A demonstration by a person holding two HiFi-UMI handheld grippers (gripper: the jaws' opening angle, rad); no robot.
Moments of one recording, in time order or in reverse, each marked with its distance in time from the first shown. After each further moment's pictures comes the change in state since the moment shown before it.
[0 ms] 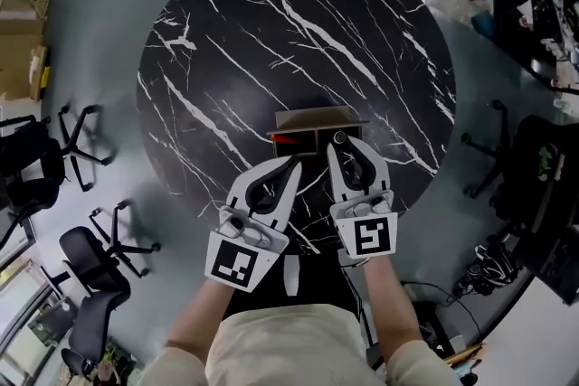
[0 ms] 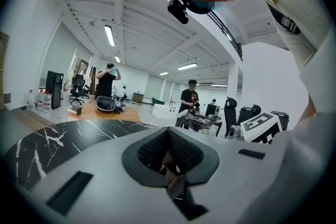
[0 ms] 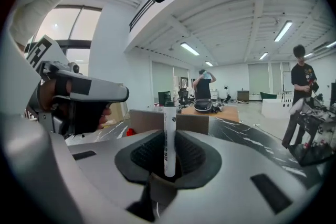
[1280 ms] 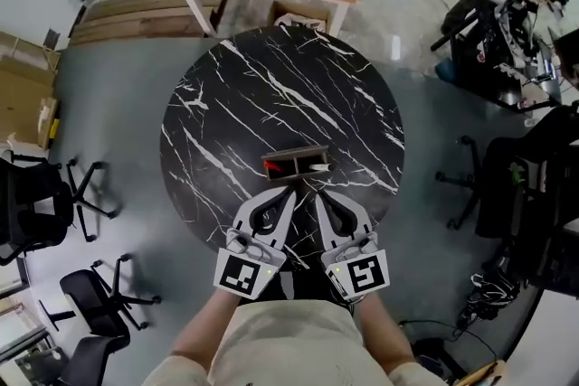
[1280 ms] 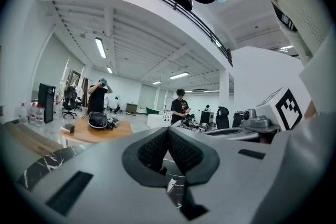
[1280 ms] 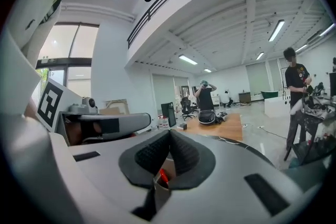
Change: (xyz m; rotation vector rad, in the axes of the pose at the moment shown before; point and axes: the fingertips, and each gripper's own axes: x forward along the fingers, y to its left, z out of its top) left arm -0.046 -0.071 0.103 0.060 -0.140 -0.067; right arm -0.105 0.051 0.117 0.026 -0.019 0.068
